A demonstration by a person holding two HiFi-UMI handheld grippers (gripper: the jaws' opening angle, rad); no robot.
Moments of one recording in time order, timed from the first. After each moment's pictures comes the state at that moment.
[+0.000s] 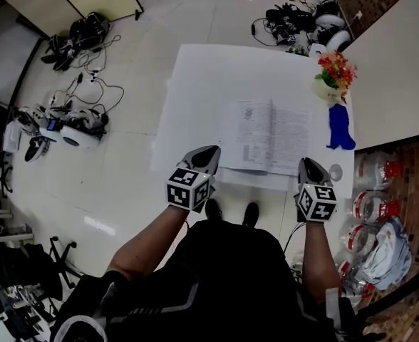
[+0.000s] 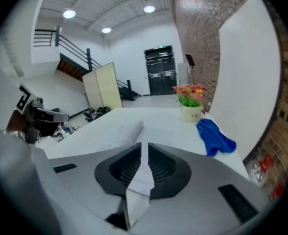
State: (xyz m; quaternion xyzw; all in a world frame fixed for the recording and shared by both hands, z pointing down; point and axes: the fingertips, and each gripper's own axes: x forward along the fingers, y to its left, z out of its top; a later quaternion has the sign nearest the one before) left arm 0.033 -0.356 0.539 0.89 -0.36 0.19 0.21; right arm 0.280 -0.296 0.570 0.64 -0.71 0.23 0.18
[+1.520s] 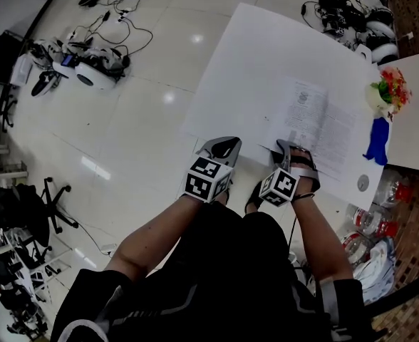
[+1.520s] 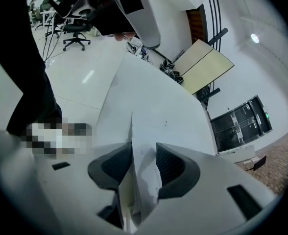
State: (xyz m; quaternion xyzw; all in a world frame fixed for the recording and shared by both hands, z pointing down) left arm -0.054 -0.327 0.593 0.85 -0.40 0.20 0.27; right arm 0.052 -0.320 0.684 0.25 -0.73 -0.16 0.61
